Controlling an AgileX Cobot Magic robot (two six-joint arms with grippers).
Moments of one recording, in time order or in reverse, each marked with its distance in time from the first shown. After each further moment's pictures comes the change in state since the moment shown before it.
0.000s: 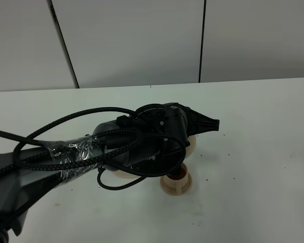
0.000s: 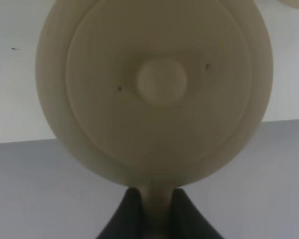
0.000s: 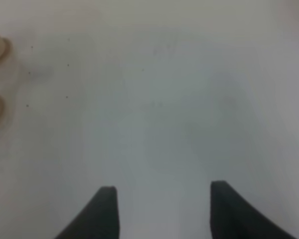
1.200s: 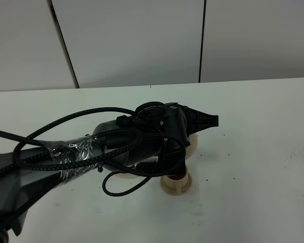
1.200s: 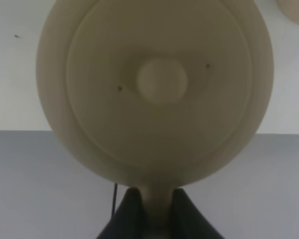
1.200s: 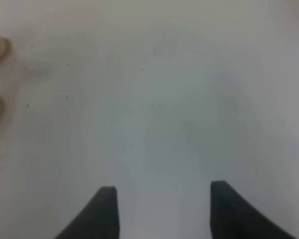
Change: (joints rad) left arm 0.000 0.000 0.000 -0.003 0.013 -0.109; right arm 0.000 0.000 0.000 0.000 0.000 0.000
